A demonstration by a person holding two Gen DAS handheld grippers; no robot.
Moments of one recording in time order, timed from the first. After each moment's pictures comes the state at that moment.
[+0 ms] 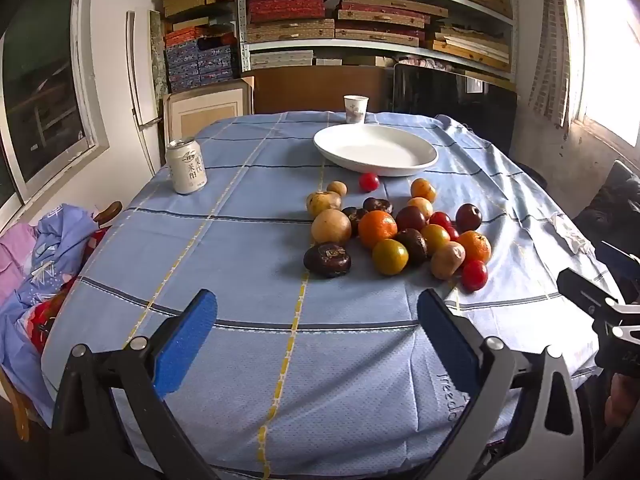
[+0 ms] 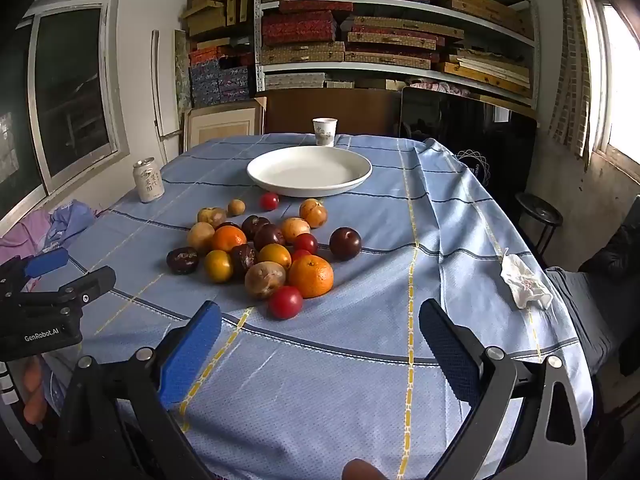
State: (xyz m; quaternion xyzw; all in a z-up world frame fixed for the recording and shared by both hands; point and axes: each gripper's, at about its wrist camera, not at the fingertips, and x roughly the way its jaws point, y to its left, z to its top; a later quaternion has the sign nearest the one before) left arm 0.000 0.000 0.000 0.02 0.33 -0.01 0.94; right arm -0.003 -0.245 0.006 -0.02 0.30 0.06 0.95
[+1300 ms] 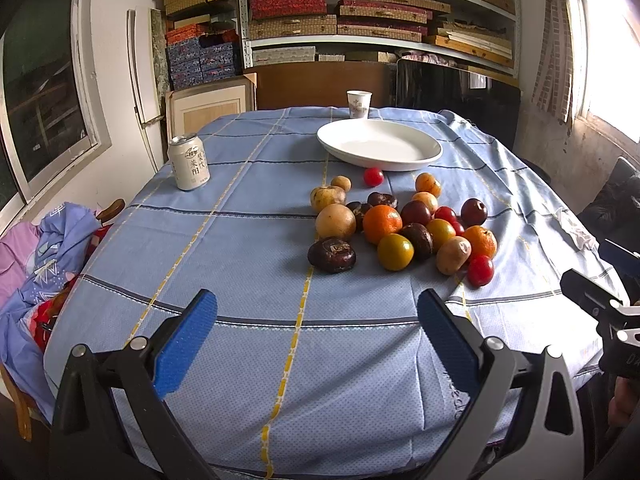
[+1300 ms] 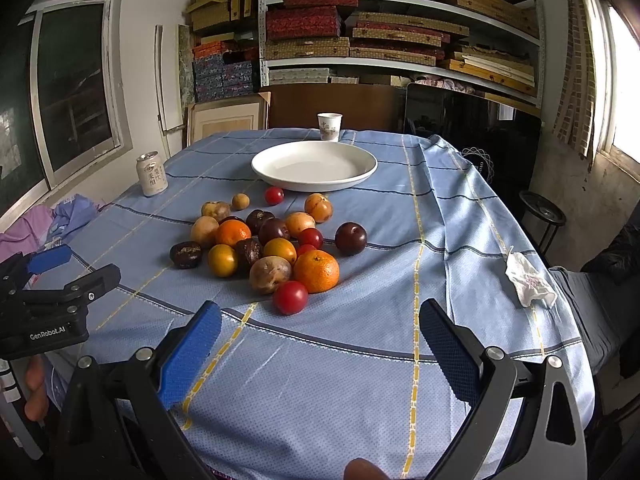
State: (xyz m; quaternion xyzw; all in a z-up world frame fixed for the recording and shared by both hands) left arm 0.002 0.005 -0.012 0.02 0.33 0.00 0.94; right arm -0.003 -0.240 0.006 -0.02 0.31 0.06 0.95
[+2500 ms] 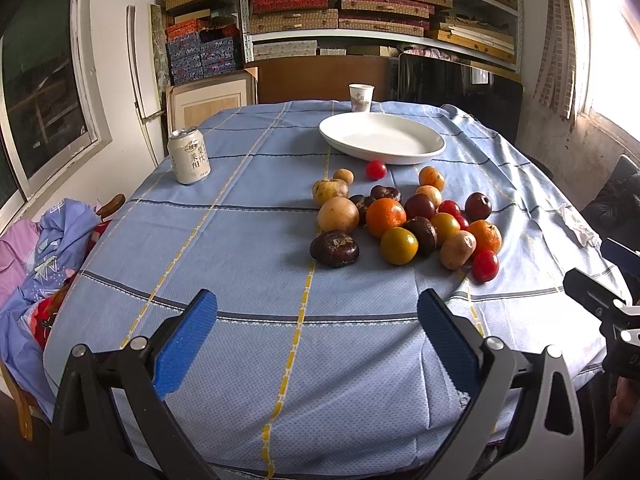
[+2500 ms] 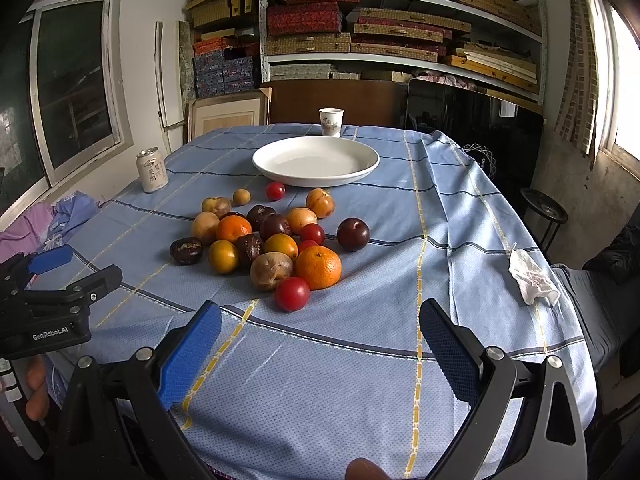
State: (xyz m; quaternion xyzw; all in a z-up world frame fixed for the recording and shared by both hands) left arm 0.005 0.003 -0.018 0.02 0.34 0.00 0.94; right arm -0.005 -0.237 0.002 -0.02 0.32 0.07 0.95
